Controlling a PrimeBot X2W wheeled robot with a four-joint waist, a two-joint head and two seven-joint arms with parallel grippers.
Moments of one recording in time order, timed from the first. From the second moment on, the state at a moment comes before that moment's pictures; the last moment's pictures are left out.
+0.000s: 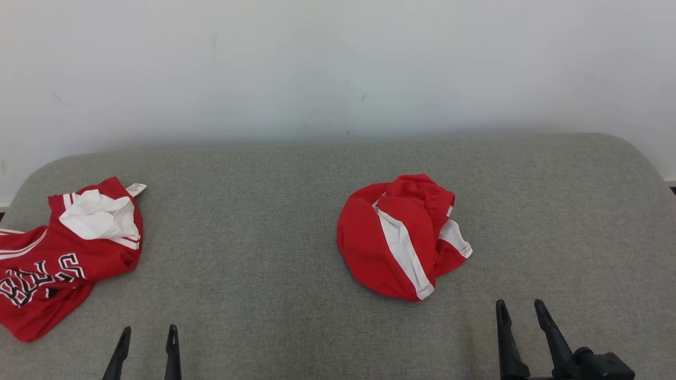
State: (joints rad) left arm 0.10 0.11 0.04 0.11 -0.10 -0.09 -0.26; right arm 0.08 -0.05 -0.03 0.15 0.20 0.13 -0.26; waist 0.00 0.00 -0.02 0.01
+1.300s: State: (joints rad) left arm 0.10 0.08 0.07 0.11 -0.08 -0.12 -0.26; right arm 0.08 -0.05 -0.03 0.17 0.21 0.13 -0.26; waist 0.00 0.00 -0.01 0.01
